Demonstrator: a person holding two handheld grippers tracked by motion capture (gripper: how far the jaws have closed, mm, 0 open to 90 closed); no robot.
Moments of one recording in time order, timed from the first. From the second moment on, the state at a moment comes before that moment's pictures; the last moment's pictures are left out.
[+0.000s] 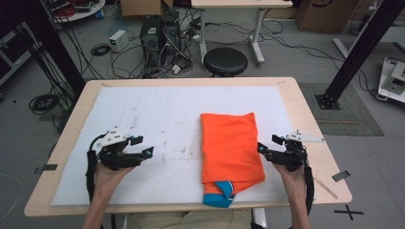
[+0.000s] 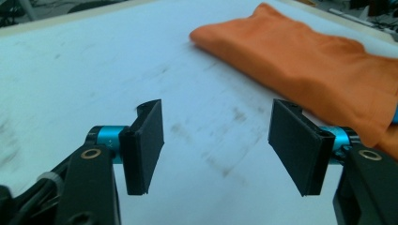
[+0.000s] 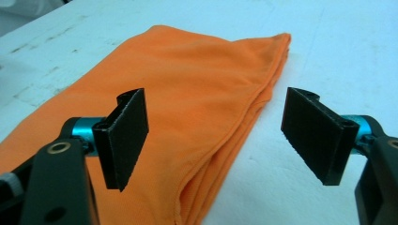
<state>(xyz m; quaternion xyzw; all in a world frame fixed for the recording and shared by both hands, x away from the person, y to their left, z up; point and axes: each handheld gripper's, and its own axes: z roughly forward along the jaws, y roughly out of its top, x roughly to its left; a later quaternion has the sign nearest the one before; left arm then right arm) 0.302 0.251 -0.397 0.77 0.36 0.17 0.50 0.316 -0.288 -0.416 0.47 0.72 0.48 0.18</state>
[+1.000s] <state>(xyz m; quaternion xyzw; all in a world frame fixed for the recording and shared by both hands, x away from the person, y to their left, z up) 0.286 0.338 -0.418 0.71 0.42 0.28 0.48 0.305 -0.306 -0.415 0.48 0.70 0.49 0.22</state>
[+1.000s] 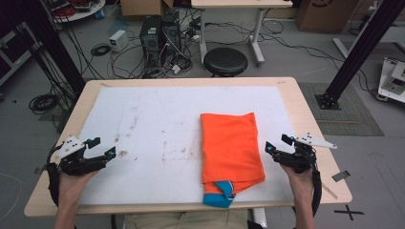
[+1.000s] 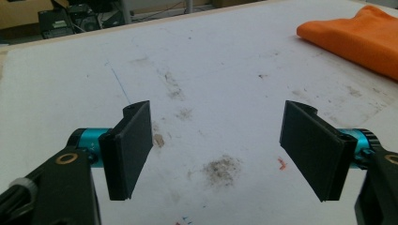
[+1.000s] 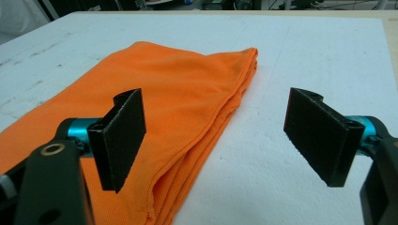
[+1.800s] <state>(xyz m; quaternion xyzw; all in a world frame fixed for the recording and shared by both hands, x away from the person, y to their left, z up) 0.285 0.340 -0.422 0.72 0.42 0.27 0.47 0.308 -0.305 -0.414 0.47 0.70 0.49 0.21</state>
